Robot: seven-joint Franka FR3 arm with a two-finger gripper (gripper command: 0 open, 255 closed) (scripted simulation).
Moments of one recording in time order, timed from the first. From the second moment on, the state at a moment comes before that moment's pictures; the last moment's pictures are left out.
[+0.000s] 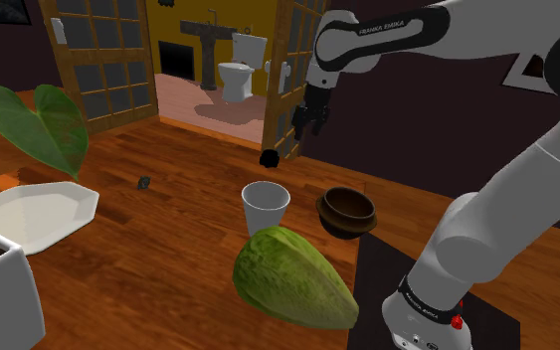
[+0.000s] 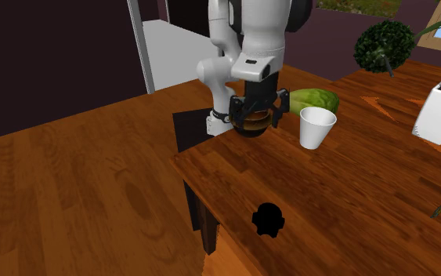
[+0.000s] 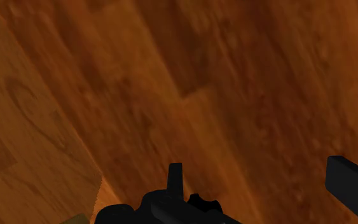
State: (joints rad) arm 0.02 -0.27 -0.14 -2.16 0.01 1.93 -0.07
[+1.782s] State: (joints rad) arm 0.00 0.37 -0.15 -1.77 0.09 2.14 -0.20
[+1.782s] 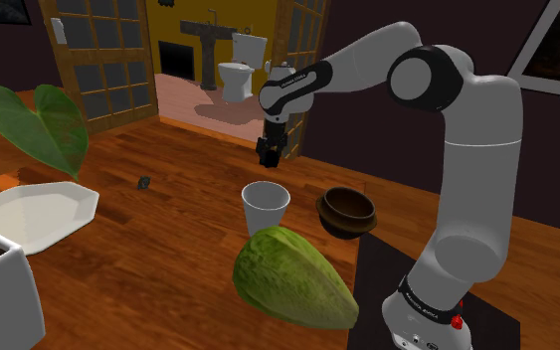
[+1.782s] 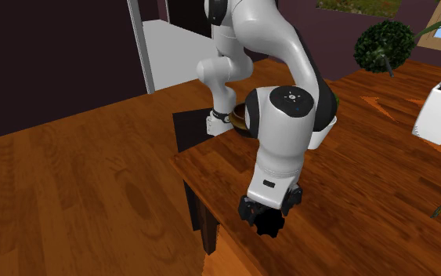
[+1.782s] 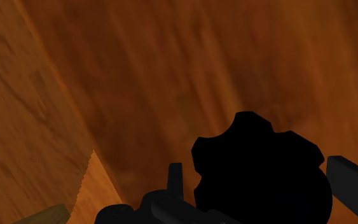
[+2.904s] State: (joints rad) arm 0.00 0.36 -0.15 -1.75 0.09 2.10 -0.19
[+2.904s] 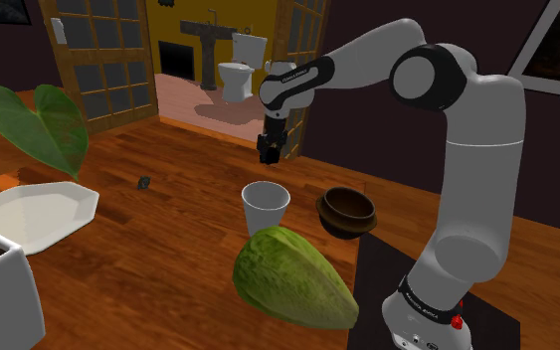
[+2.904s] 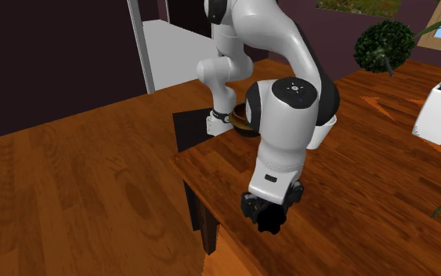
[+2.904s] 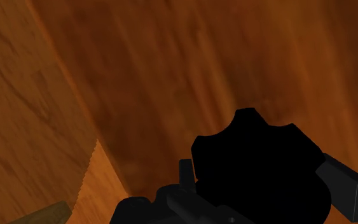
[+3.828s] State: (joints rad) arm 0.00 0.30 -0.15 -1.65 0.07 1.94 -0.18
